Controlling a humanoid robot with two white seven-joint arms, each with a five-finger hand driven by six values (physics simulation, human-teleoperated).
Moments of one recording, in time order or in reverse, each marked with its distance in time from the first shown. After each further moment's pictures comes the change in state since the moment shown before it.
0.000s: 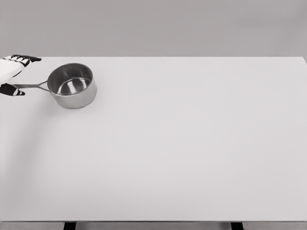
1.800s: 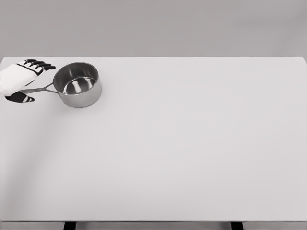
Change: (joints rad) left arm 0.152 0.027 0.015 -0.266 0.002 0.000 0.000; right arm 0.000 0.000 0.000 0.000 0.000 0.000 0.000
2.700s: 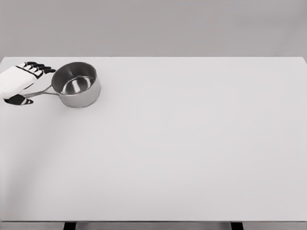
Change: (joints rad) left arm 0.032 0.027 0.000 -0.040 -0.001 0.000 0.000; right arm 0.000 0.000 0.000 0.000 0.000 0.000 0.000
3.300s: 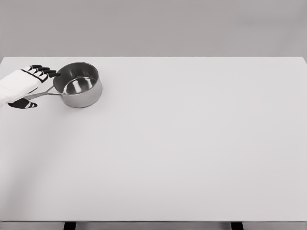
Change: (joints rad) left arm 0.041 0.005 0.001 -0.067 0.010 0.000 0.000; right arm 0.000 0.000 0.000 0.000 0.000 0.000 0.000
